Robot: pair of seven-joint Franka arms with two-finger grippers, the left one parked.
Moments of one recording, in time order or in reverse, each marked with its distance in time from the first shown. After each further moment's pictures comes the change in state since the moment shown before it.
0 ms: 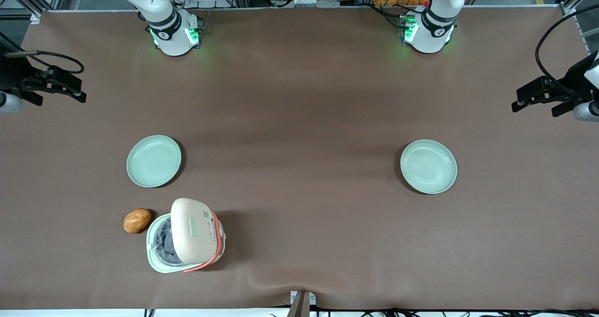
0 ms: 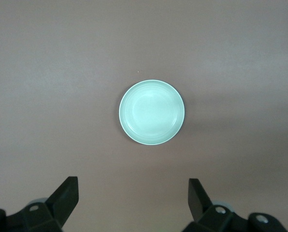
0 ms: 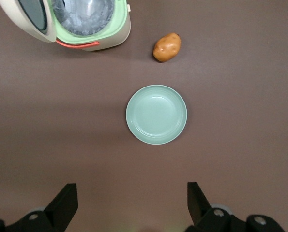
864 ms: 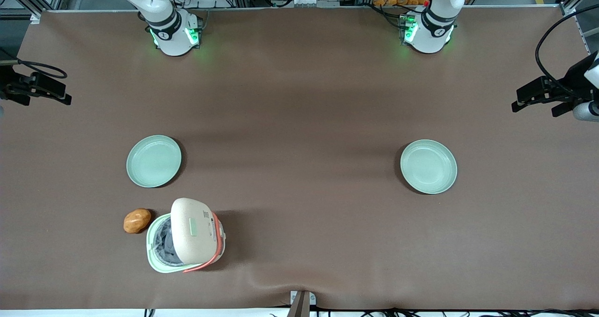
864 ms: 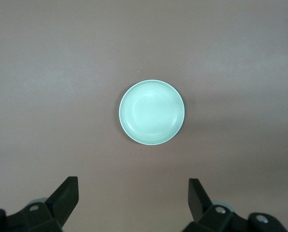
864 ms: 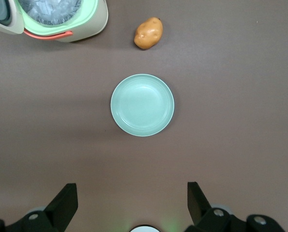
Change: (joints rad) arm -0.037 -0.004 -0.037 -0.050 0.000 -0.005 -0.031
